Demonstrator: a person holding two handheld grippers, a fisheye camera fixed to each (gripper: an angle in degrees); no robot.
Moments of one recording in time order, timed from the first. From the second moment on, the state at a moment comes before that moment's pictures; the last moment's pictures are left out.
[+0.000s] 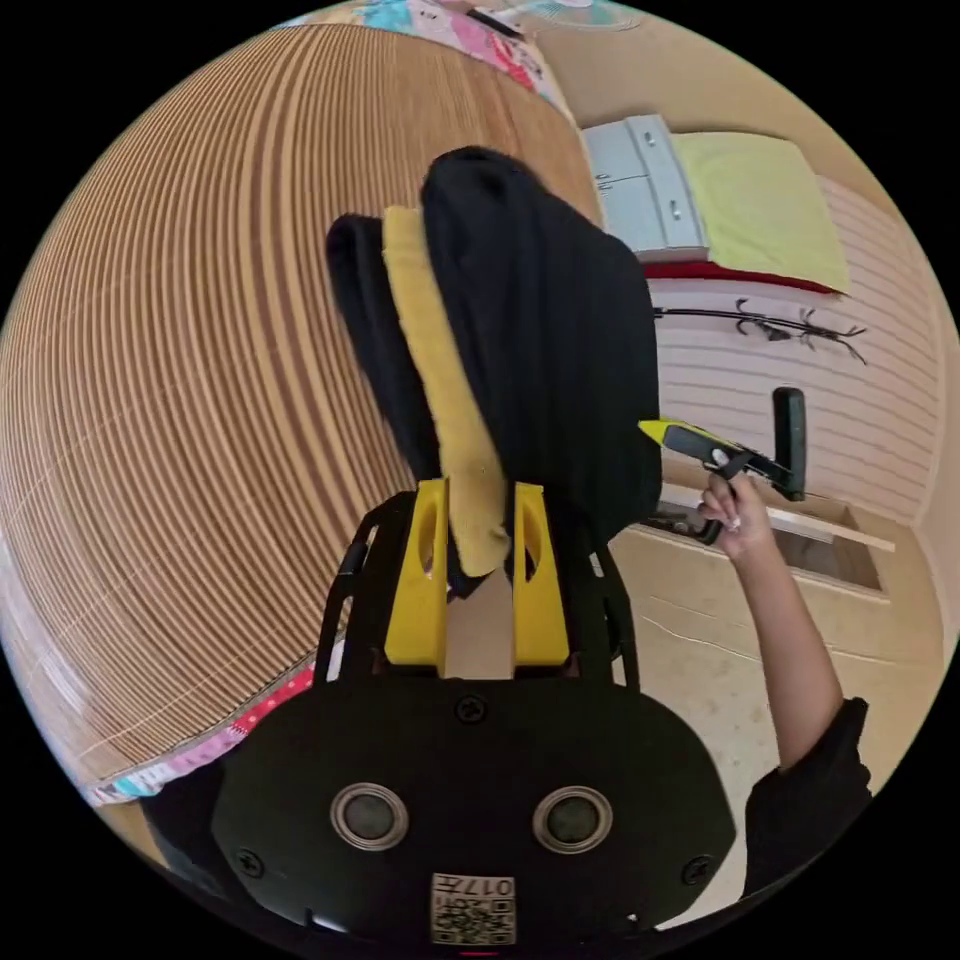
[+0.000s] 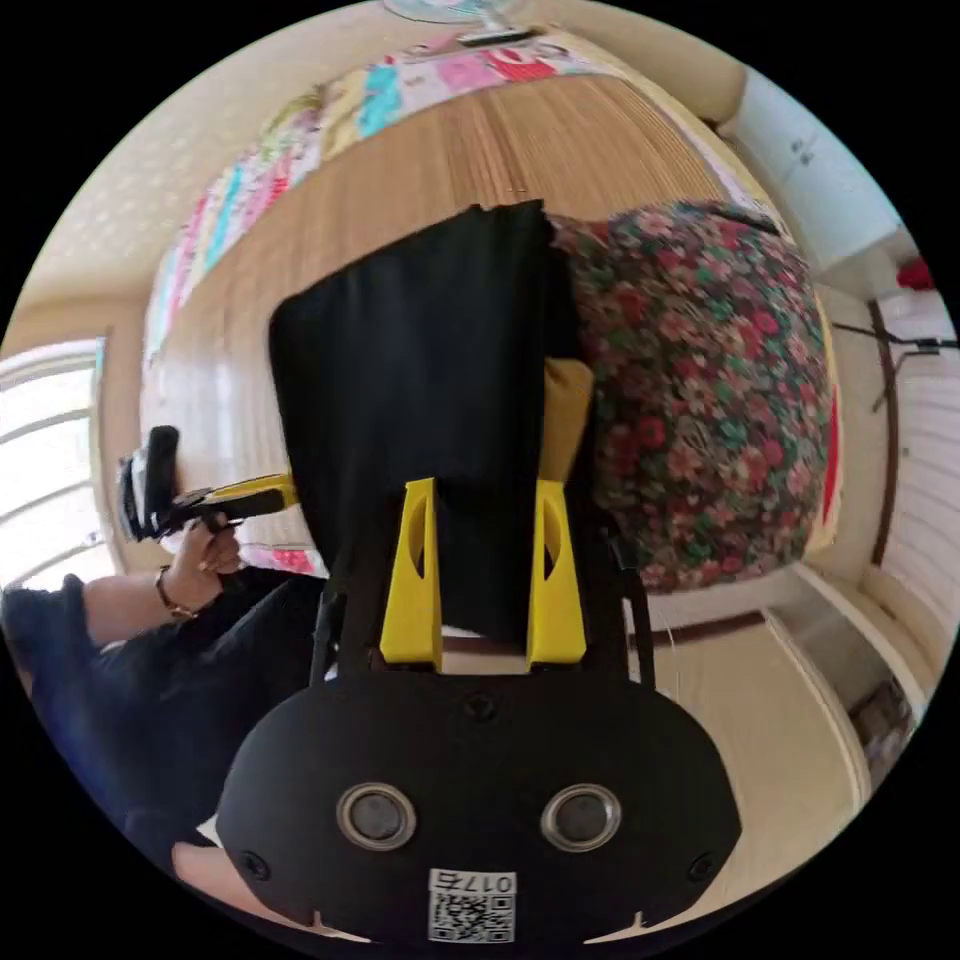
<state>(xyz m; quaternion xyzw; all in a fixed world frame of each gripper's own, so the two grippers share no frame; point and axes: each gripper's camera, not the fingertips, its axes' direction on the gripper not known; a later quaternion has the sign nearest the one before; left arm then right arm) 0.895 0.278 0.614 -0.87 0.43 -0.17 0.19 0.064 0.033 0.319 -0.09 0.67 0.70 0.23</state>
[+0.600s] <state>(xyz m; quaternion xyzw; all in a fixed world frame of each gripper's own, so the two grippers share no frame) 0.373 0.109 0.722 -0.92 0.04 -0.08 0.38 0.111 -0.046 0.603 0.29 0.70 0.45 0.47</state>
